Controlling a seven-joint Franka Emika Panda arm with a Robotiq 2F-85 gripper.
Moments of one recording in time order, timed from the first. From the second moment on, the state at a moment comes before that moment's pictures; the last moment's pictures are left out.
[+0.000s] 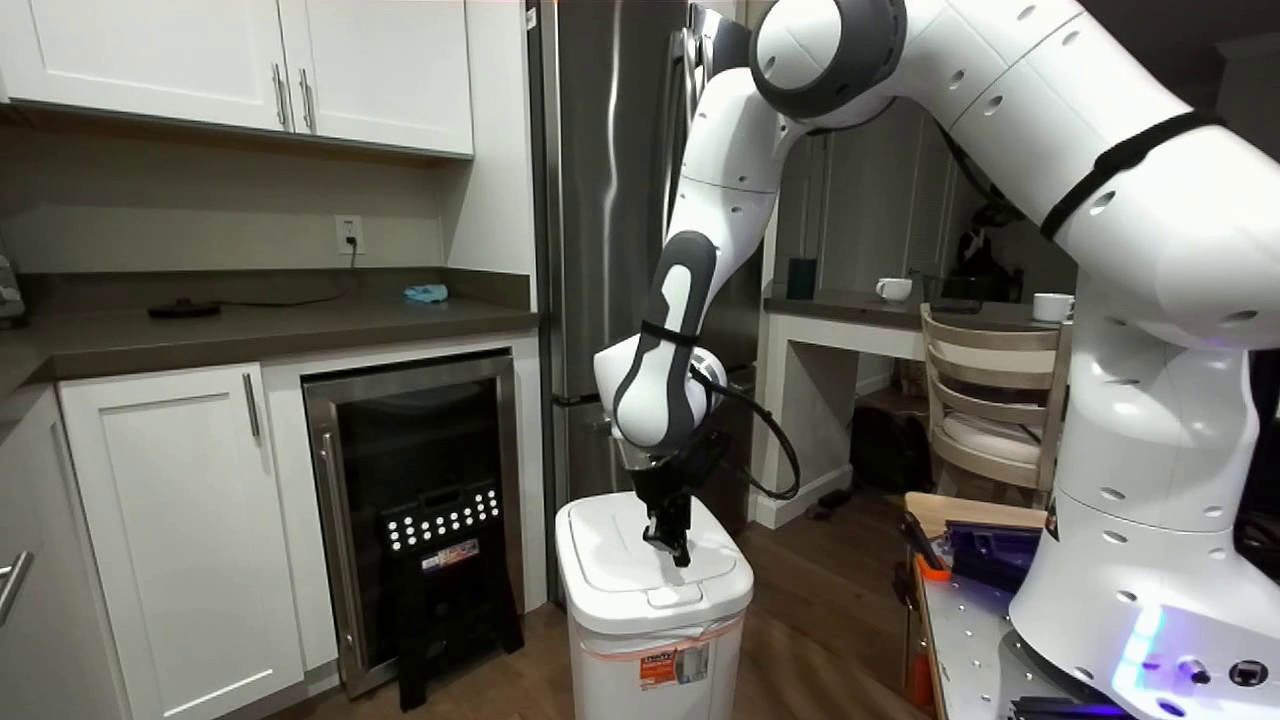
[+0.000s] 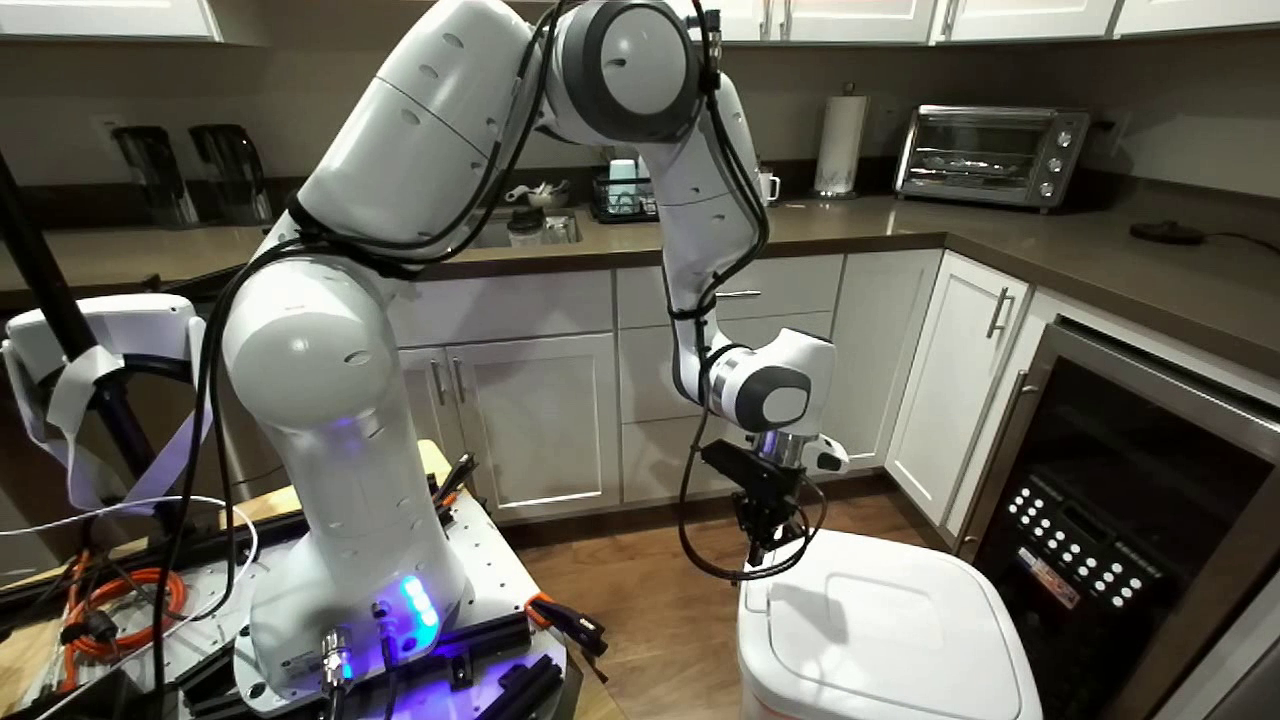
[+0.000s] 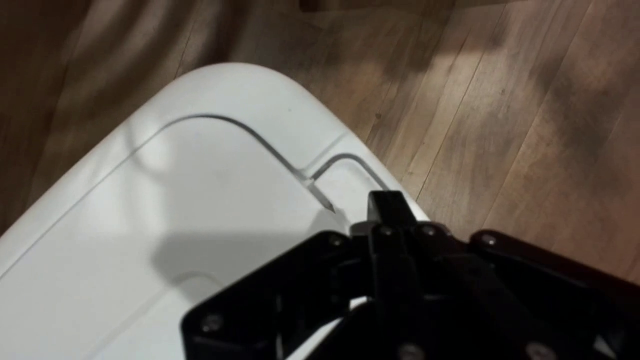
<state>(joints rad) -0.13 0.72 -0.14 -2.17 -0.12 2.65 -0.04</state>
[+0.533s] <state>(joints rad) -0.15 0.78 -0.11 -2.19 -0.09 2.74 -0.04</state>
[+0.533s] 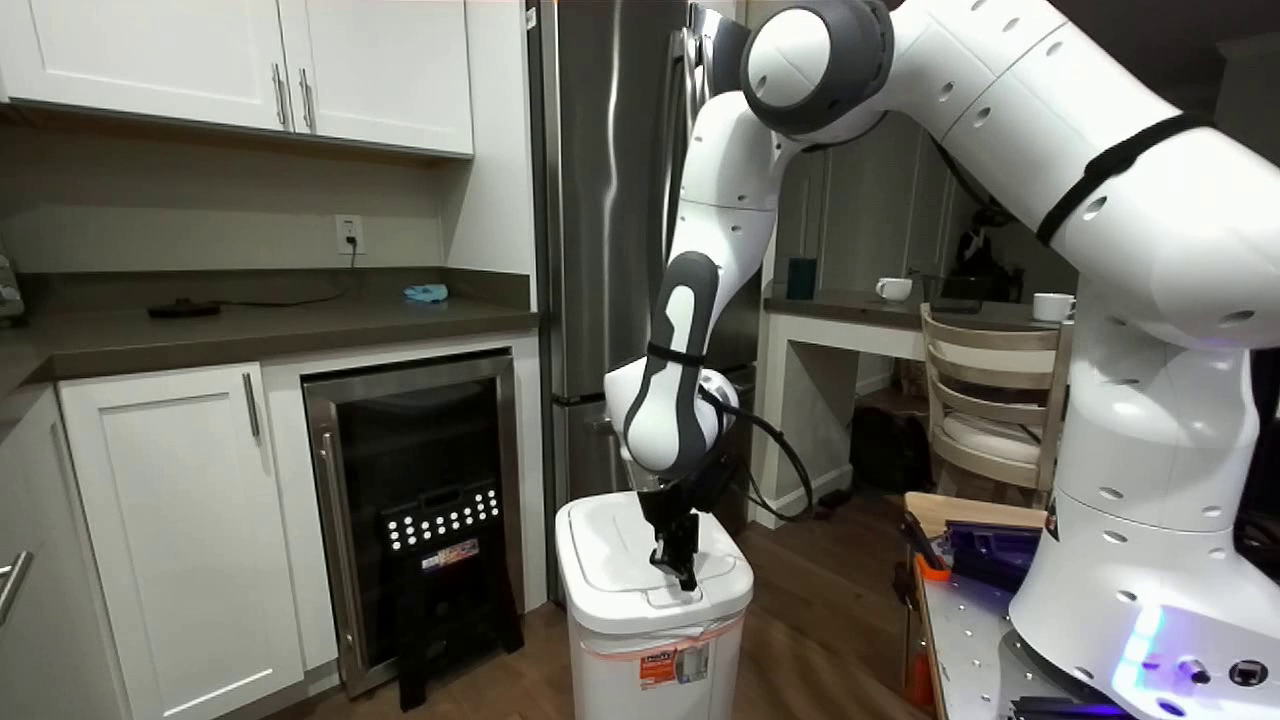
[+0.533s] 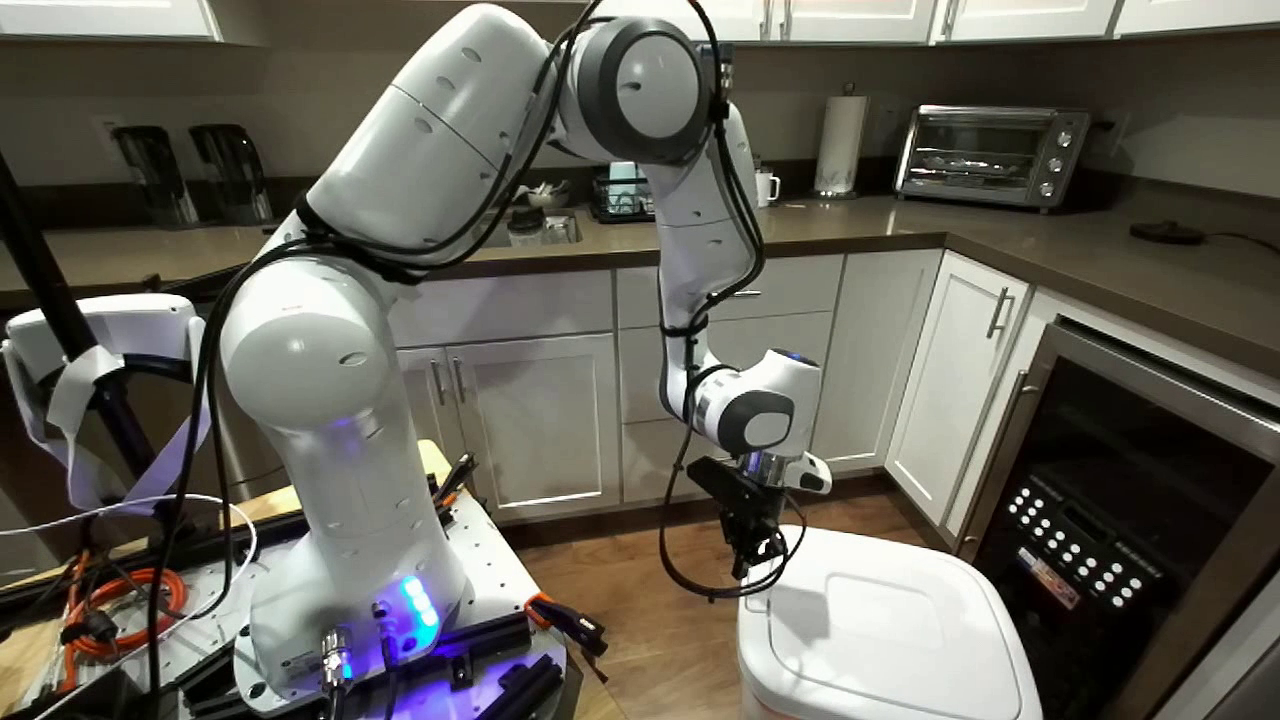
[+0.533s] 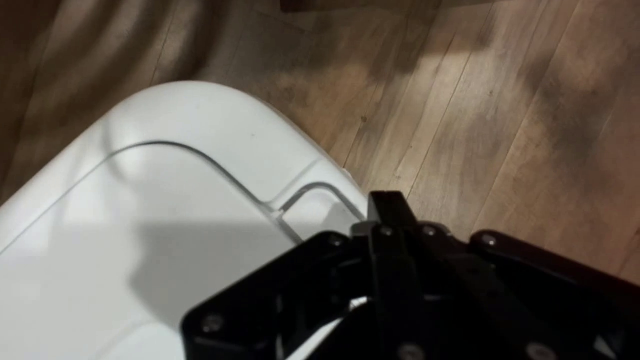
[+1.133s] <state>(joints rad) -0.24 0.87 -0.06 -2.19 -0.08 2.88 -0.07</state>
